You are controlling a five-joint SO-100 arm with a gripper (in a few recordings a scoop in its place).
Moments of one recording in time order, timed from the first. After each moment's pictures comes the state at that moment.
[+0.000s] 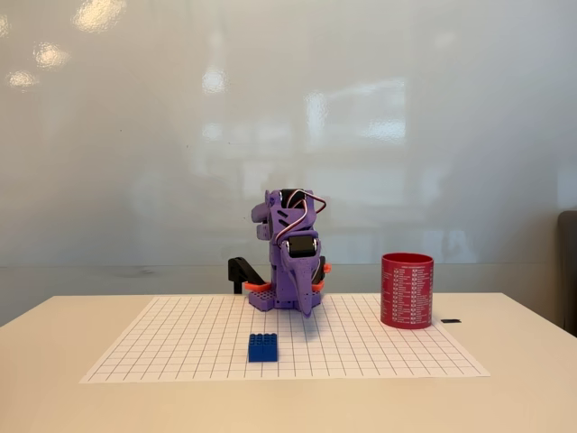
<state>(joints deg) -16.9 189.3 175.8 65.8 6.1</state>
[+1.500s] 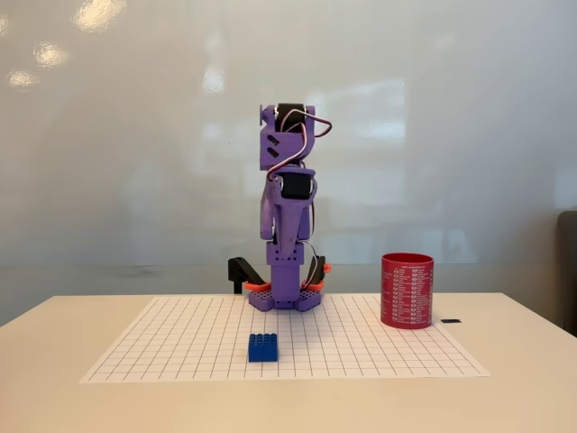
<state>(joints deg) -5.9 118.9 106.1 90.4 -18.9</state>
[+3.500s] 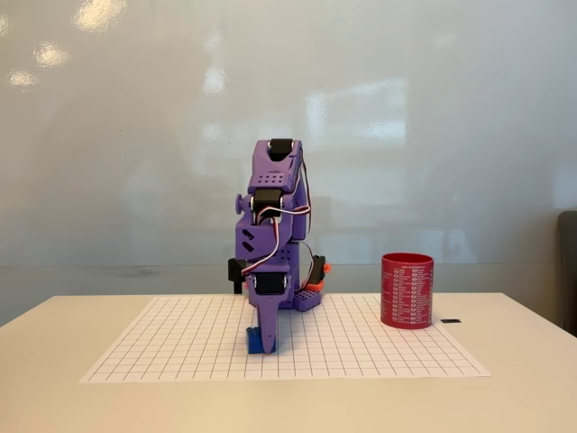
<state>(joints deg) 3.7 104.9 137.8 55.4 -20.8</state>
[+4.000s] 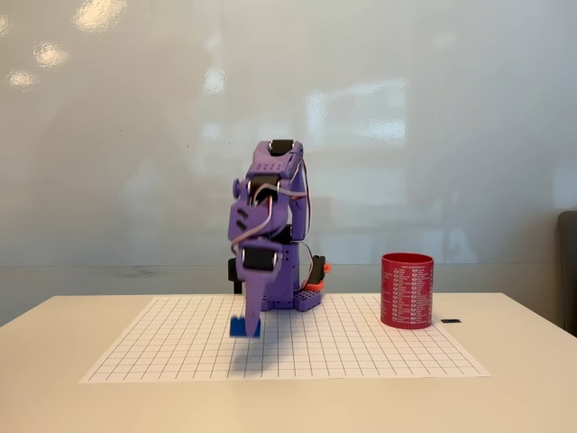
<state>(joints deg) 4.5 116.8 132.1 46.5 -15.5</state>
